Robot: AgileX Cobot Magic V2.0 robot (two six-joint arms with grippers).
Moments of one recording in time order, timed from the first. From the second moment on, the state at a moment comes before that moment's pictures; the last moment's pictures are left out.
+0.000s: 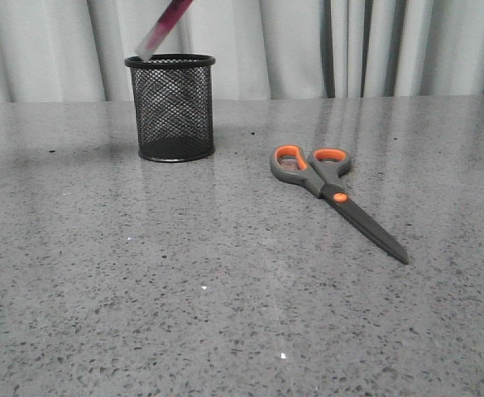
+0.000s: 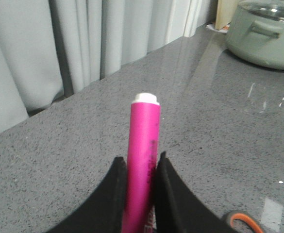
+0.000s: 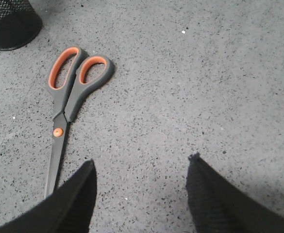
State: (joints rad) left arm -0.23 1.80 -1.39 -1.57 0.77 1.72; right arm 0.10 0.82 -0.66 0.39 0.60 -0.32
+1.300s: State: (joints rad) left arm -0.07 1.48 -1.48 -1.28 0.86 1.53; right arm 0.10 0.82 -0.66 0.39 0.61 -0.32
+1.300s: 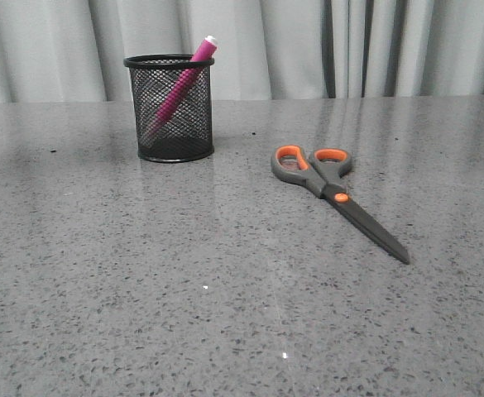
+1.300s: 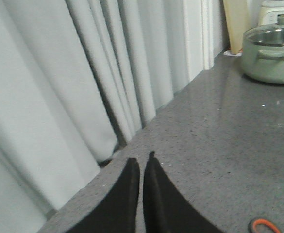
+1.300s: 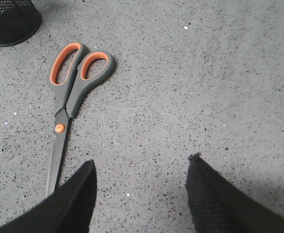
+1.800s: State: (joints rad) left arm -0.07 0.95 -1.00 -0.88 0.35 1.10; right arm 0.10 0.82 -0.66 0.41 0.63 -0.32
